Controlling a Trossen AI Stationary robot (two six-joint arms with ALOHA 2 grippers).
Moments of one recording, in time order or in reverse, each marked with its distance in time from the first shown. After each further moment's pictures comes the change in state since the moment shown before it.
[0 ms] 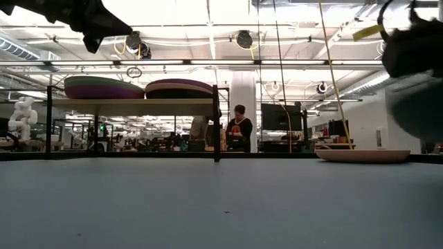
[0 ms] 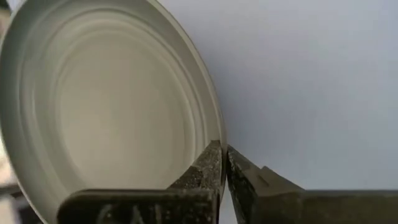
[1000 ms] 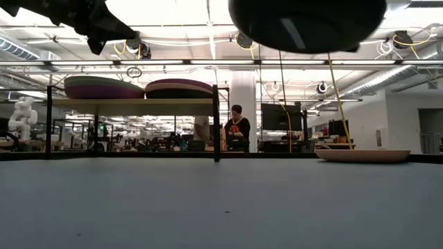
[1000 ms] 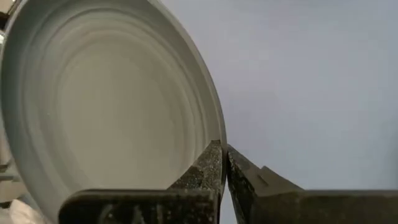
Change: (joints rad) left arm 0.000 0.051 0.000 0.023 0.003 0.032; right arm -0.580 -0.011 0.556 -0.490 0.043 -0.340
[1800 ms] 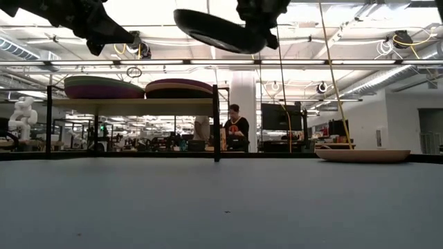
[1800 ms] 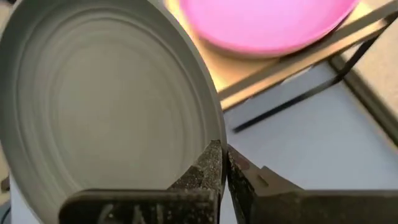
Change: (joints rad) left arm 0.000 0.000 0.000 -0.039 0.001 0.048; right arm -0.393 0.526 0.727 -0.137 -0.122 -0.503
